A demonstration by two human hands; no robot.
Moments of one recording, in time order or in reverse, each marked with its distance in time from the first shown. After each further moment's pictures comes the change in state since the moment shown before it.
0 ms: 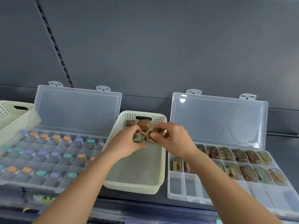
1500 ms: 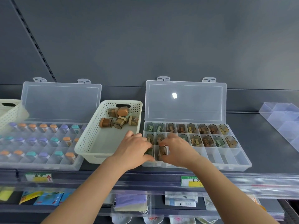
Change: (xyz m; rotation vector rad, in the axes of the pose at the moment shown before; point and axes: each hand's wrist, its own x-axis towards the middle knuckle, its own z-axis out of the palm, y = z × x) left_hand -0.079 0.091 0.071 0.578 -0.142 0.410; right_hand -0.124 0.048 -0.034 -0.301 -0.285 0.164
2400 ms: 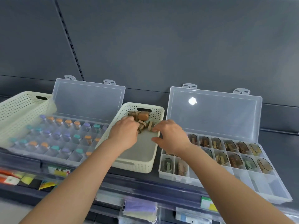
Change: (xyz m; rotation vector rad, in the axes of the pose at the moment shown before) left_hand 0.001 -0.084 -0.031 0.016 0.137 -0.406; right_hand 0.078 -0.060 -0.013 -0.078 0.162 -0.281
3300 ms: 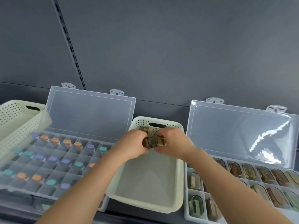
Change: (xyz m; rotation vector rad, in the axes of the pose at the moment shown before) left_hand 0.068 -0.067 0.021 -0.326 -0.209 0.033; right_hand 0.108 0.002 0.032 -0.029 -0.127 0.063
